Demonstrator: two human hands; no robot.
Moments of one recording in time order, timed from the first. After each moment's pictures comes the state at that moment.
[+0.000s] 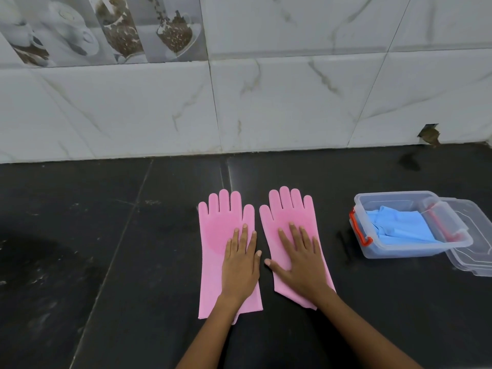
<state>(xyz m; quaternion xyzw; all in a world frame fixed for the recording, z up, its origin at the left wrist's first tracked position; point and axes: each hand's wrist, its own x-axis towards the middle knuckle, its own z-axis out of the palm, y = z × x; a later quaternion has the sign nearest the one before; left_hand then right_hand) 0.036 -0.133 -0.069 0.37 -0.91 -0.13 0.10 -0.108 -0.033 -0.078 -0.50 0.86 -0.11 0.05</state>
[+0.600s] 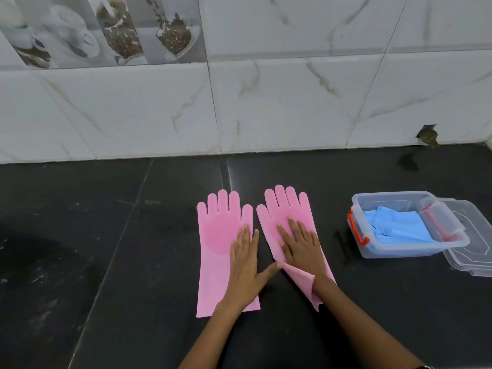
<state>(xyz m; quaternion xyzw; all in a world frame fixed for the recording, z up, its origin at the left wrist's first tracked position) 0.038 -0.110 -0.048 0.34 -0.87 -0.31 0.15 -0.129 -0.045 -0.068 -0.52 0.85 -0.11 0.08</state>
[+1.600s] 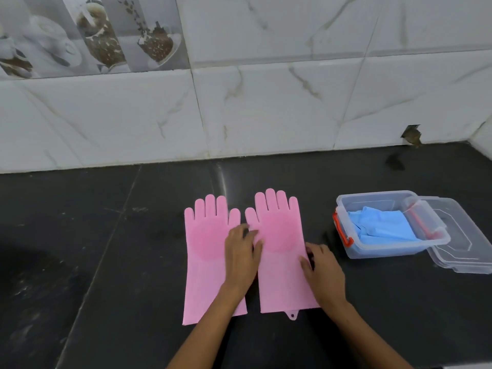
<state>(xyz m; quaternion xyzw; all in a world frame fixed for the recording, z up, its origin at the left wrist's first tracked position) -0.009 -0.120 -0.032 0.38 -0.86 -0.22 0.25 -0.134 0.019 -0.041 -0.33 0.90 -0.28 0.10</state>
